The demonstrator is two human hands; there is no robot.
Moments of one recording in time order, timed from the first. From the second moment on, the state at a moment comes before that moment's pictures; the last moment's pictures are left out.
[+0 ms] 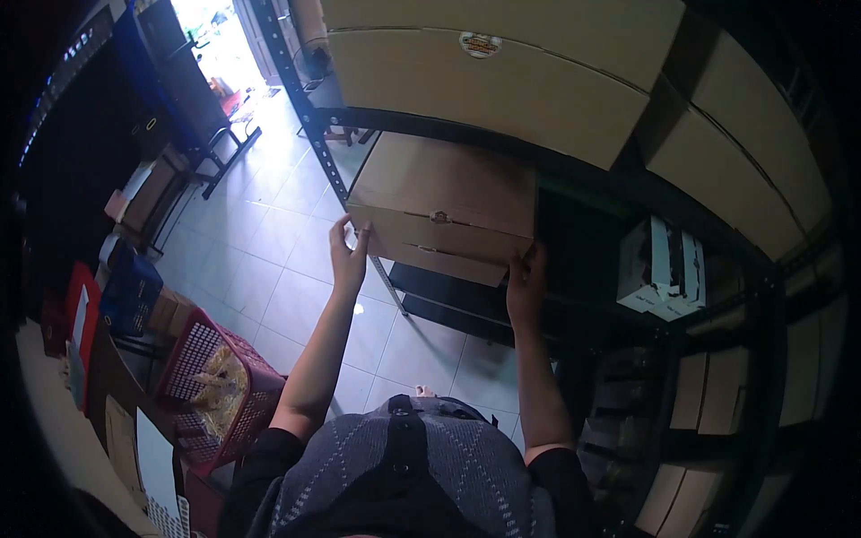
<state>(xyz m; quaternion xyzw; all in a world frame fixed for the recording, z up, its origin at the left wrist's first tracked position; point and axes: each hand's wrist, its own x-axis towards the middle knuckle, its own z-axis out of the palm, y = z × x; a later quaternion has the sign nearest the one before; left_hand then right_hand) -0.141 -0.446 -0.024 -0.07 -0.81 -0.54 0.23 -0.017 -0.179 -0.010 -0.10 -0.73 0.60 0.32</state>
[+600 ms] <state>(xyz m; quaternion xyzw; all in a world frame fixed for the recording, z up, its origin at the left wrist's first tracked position) -0.008 -0.608 -0.037 0.04 -0.70 -0.67 0.26 0.007 -0.346 0.005 0.02 -0.86 0.32 0.39</state>
